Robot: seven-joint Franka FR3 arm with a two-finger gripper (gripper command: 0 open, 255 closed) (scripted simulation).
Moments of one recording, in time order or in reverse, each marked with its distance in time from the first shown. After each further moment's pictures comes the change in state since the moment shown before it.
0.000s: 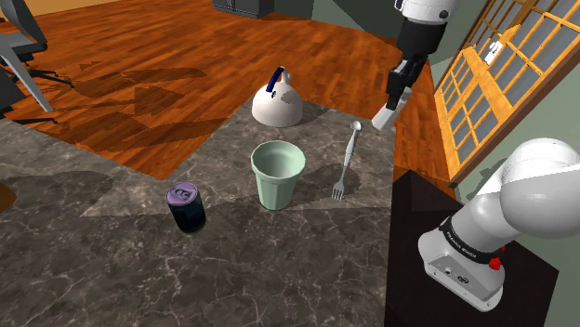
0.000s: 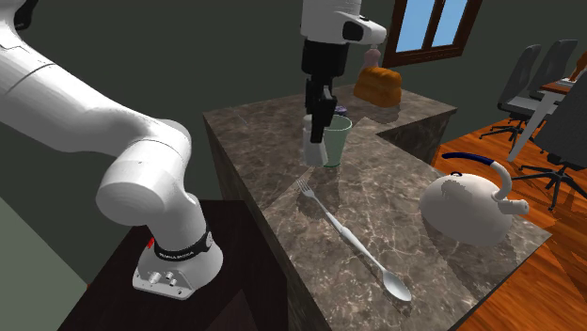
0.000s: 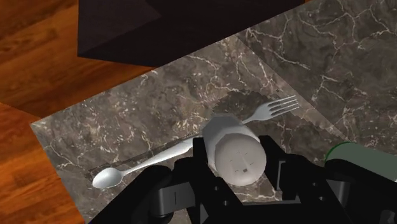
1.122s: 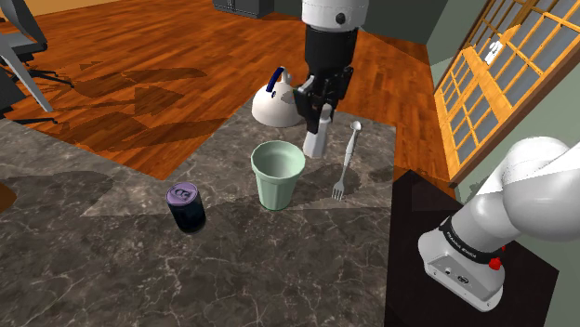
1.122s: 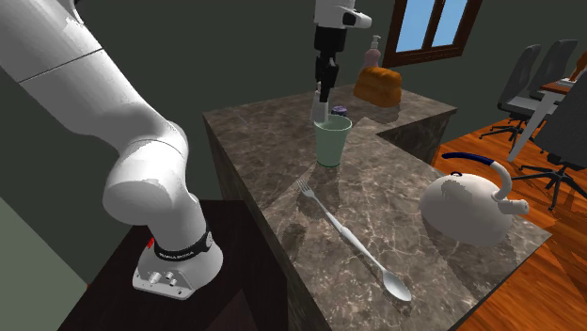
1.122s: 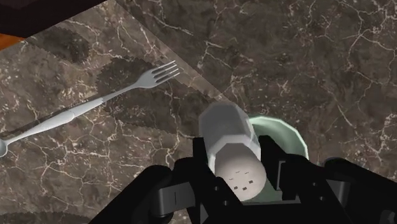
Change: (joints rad) arm 0.101 0.398 0.318 0.342 0.114 0.066 0.390
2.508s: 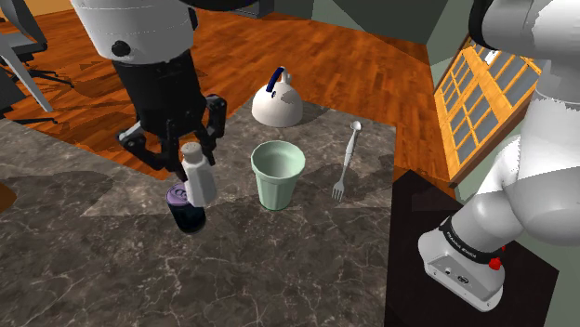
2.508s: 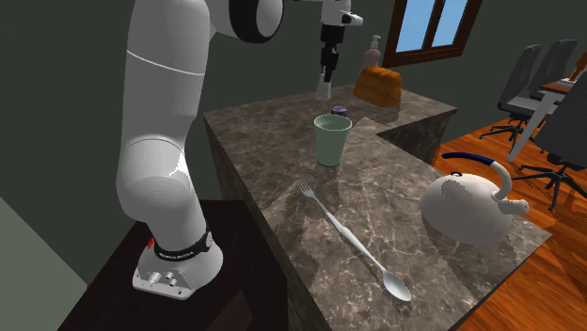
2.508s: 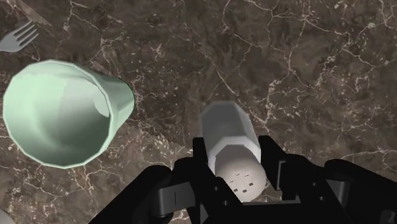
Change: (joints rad) arm 0.237 0.715 0.187 0.758 -0.284 -0.112 0.452
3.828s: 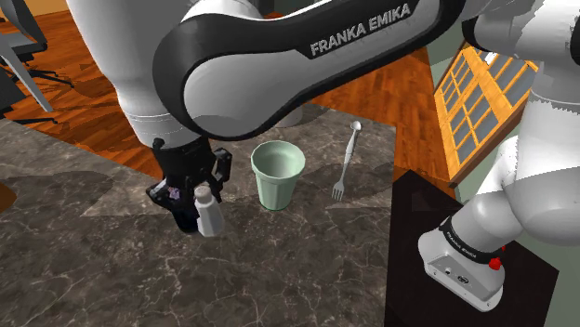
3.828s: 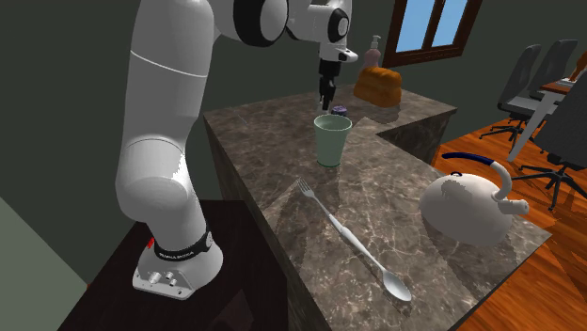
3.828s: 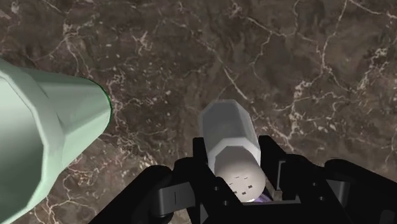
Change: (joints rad) arm -0.022 0.023 -0.014 -0.239 -0.018 0.256 0.010
